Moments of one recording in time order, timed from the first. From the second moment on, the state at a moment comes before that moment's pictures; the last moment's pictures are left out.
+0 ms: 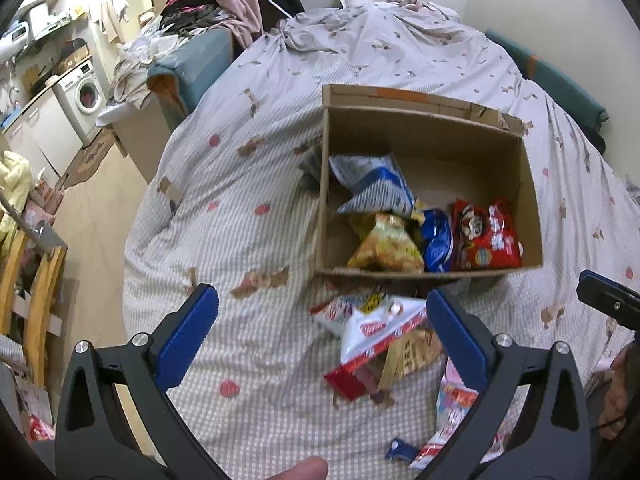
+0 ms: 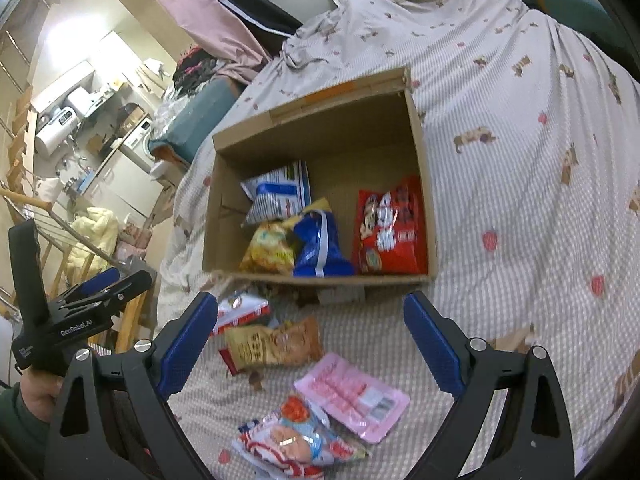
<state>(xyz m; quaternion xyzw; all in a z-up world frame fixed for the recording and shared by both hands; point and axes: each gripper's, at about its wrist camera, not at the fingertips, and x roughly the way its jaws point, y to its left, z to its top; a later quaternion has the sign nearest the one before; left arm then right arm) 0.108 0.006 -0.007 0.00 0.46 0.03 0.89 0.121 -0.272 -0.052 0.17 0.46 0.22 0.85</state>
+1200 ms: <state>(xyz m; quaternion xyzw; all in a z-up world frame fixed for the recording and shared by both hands) 0.088 0.010 -0.065 -0.06 0.54 -0.01 0.84 0.076 -0.220 -0.187 0.24 0.72 0.17 0.63</state>
